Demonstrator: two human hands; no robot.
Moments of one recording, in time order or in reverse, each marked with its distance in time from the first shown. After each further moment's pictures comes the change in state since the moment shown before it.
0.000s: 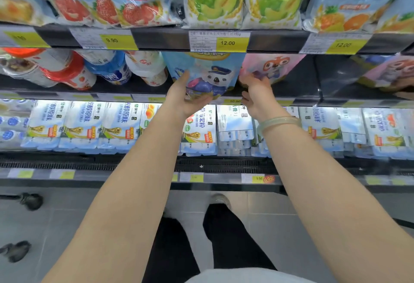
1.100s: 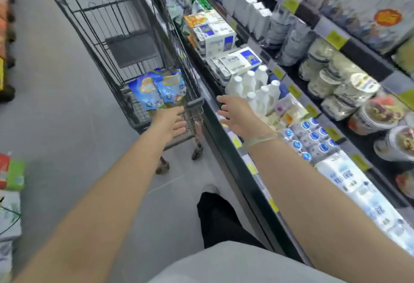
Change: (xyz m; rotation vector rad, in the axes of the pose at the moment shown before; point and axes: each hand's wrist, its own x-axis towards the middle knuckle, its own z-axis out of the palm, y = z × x) left_hand -0.324 0.391 -0.697 -0.187 0.760 0.518; right_hand -0.428 0.294 0.733 -0.845 -1.051 0.055
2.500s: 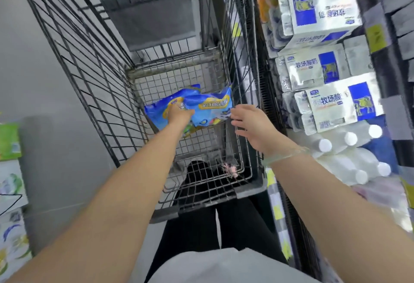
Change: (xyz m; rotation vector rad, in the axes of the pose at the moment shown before) left_hand 0.445 0.122 -0.068 0.300 0.315 -0.208; right_hand 0.403 -0.107 0.172 -0.367 -0.104 0.405
